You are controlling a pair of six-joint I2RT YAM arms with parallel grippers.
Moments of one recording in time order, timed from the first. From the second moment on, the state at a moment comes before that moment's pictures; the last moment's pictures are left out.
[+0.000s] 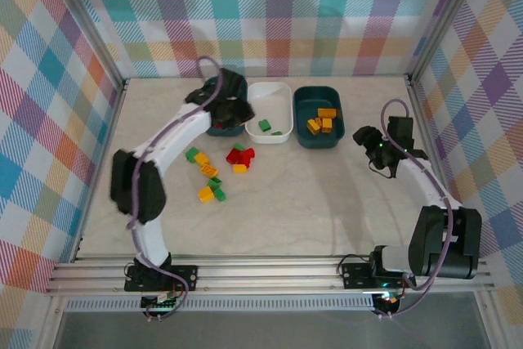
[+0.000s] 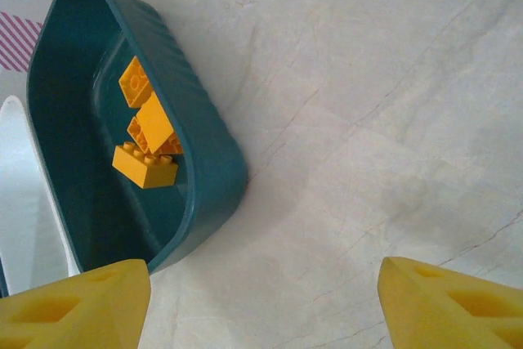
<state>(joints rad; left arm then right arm) -0.49 1.91 1.75 -0.75 0.04 -0.82 -0.06 1.33 0.82 -0.32 -0.22 0.80</state>
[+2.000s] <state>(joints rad) -0.33 1.45 1.08 -0.82 -0.04 -0.88 0.52 1.38 0.93 -0.31 -0.17 0.62</state>
